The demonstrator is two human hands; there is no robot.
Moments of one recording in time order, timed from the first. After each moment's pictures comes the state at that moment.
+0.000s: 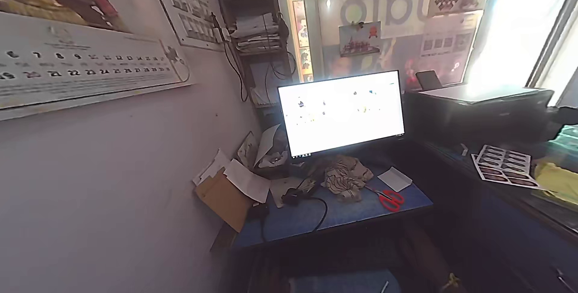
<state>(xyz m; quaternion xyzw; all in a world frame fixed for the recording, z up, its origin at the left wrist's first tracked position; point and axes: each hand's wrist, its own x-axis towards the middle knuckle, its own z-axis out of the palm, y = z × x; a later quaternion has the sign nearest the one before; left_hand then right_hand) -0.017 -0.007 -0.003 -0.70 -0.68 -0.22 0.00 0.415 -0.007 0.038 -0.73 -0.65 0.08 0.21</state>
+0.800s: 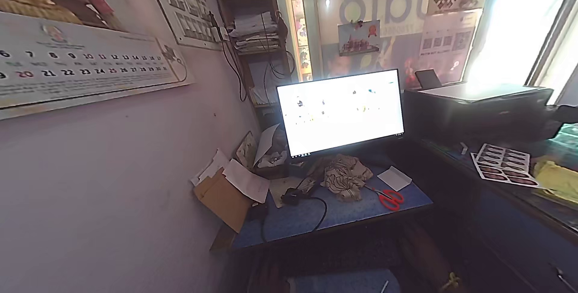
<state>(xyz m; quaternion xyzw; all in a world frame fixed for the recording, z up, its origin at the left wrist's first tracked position) -0.022 -0.004 -0.013 -0.71 -0.66 -0.24 0.00 0.430 0.004 0.003 -0.71 -0.66 -0.01 0.25</state>
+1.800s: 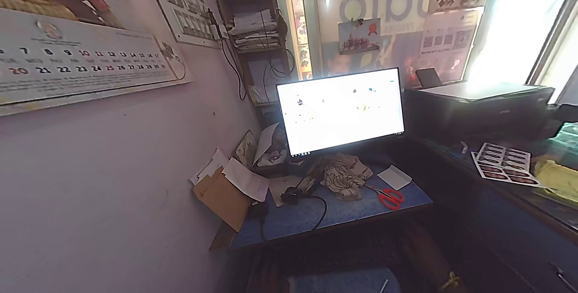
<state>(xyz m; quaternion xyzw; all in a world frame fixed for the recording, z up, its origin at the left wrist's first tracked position) -0.025 -0.004 -0.016 -0.71 -0.67 -0.24 0.00 0.430 0.001 0.006 -0.69 -0.68 -0.04 0.25</state>
